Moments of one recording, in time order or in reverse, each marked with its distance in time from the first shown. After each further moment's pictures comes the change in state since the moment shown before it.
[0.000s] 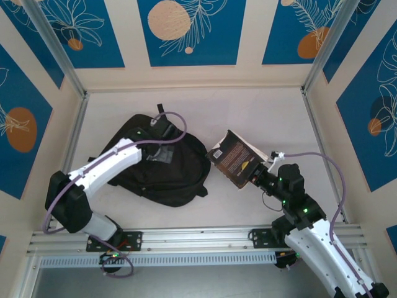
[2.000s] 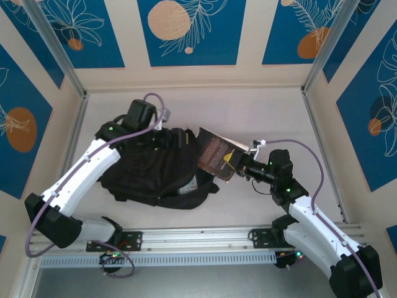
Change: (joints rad) left arm 0.033 -0.132 0.168 0.067 0.699 -0.158; right arm -0.045 0.363 -0.029 0.518 -0.403 0.217
